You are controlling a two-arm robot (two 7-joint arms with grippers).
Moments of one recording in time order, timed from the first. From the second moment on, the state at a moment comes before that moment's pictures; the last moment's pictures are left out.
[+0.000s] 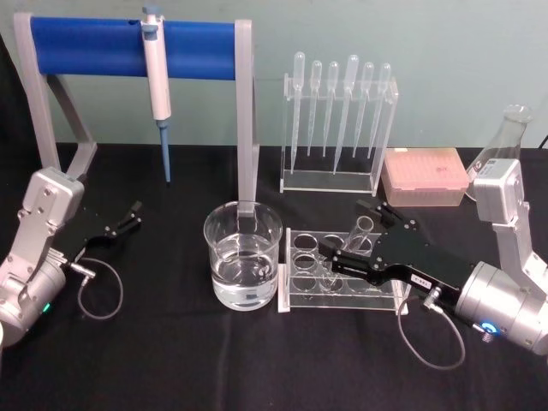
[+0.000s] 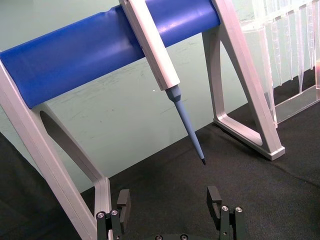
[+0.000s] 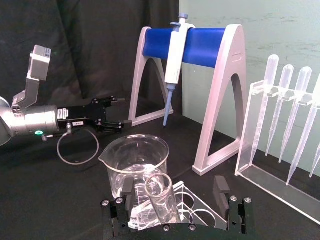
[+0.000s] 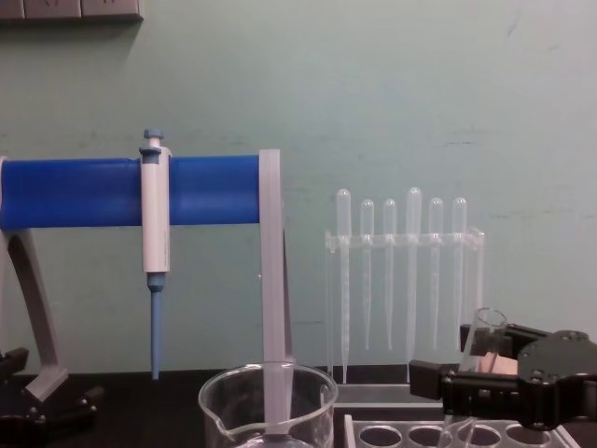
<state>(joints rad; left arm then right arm) -0.20 0.60 0.45 -1.41 -0.25 -0.12 0.03 0.15 0.57 -0.39 -1.64 0.51 0.01 0.53</state>
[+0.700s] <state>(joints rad) -0.20 0.60 0.45 -1.41 -0.25 -0.12 0.03 0.15 0.58 -0.39 -1.64 0.51 0.01 0.53</state>
